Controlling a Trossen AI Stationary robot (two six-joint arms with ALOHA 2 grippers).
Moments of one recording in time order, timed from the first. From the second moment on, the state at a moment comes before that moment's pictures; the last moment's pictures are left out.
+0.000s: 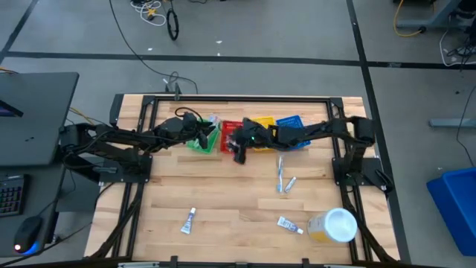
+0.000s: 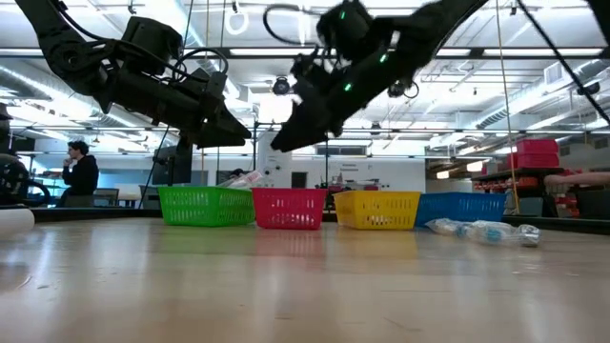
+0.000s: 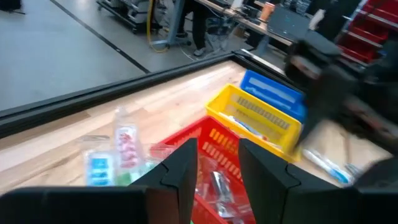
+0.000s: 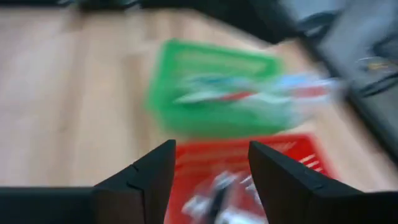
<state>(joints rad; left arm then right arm) 0.35 1.26 0.33 0.71 -0.19 -0.39 -0.12 1.85 1.17 0.10 0.12 -0.06</state>
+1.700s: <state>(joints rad) 0.35 1.26 0.33 0.73 -0.15 -0.43 0.57 1.93 1.22 -0.87 -0.37 0.96</state>
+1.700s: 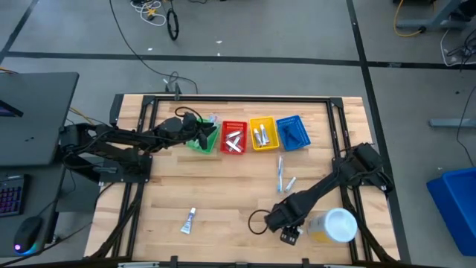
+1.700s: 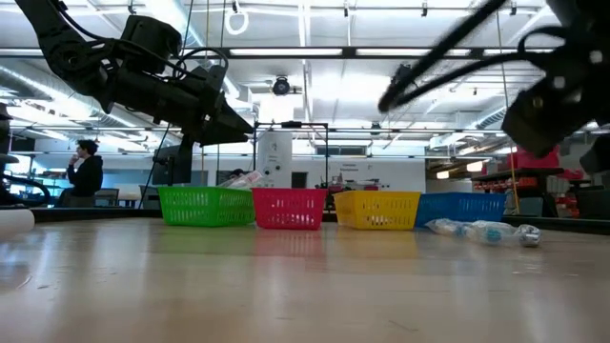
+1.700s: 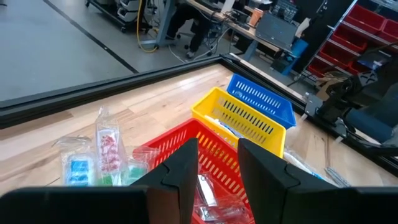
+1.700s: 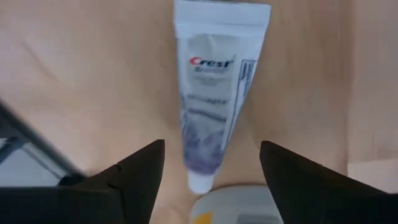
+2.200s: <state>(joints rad) 0.35 1.26 0.33 0.76 -0.15 -0.43 0.57 1.96 1.22 -0.89 -0.29 0.97</state>
